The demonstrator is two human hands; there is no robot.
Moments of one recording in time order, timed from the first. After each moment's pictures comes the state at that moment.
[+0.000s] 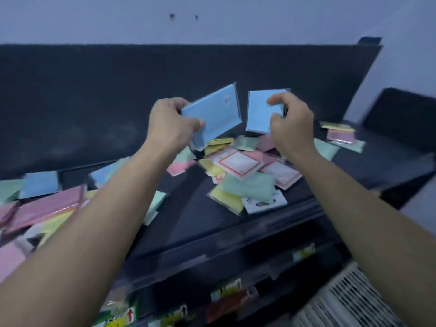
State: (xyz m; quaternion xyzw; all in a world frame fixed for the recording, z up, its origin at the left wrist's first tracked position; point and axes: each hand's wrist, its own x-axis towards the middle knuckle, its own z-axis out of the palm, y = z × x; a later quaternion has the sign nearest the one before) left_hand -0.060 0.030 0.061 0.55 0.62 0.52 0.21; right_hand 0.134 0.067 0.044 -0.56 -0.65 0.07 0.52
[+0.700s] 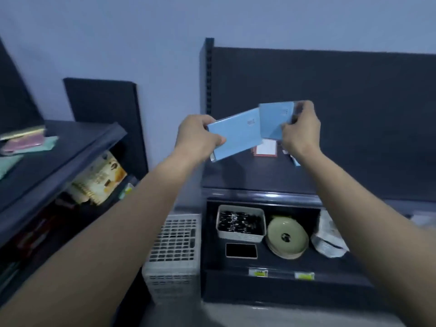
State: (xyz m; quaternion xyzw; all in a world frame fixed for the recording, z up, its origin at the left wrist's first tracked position) left_hand 0.449 -0.163 0.031 0.82 0.19 0.26 0.48; right_hand 0.580 -0.319 0.028 -0.83 -0.15 -0.16 0.51
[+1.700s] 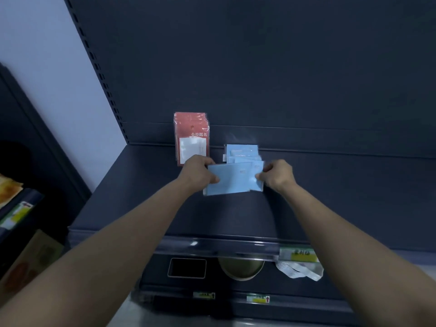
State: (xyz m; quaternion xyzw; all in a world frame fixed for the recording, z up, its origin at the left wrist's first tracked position) left_hand 0.783 -0.287 -0.092 0.87 0.22 0.03 0.44; right_hand 0.911 -0.455 -0.133 -0.91 -0.08 0.13 0.40
